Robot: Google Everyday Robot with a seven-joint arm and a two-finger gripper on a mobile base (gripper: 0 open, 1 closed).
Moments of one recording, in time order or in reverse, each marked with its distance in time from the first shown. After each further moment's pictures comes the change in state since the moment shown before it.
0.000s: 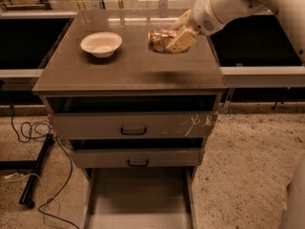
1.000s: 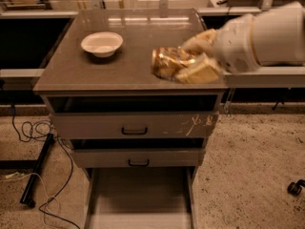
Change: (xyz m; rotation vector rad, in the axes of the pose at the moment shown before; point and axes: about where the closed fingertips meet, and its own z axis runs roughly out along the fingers) arm -0.020 0.147 -0.098 0.114 -0.107 -0.017
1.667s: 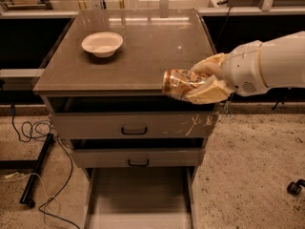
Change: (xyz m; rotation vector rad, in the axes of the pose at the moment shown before) arm 0.045 0.027 -0.003 -0.018 0.056 0.062
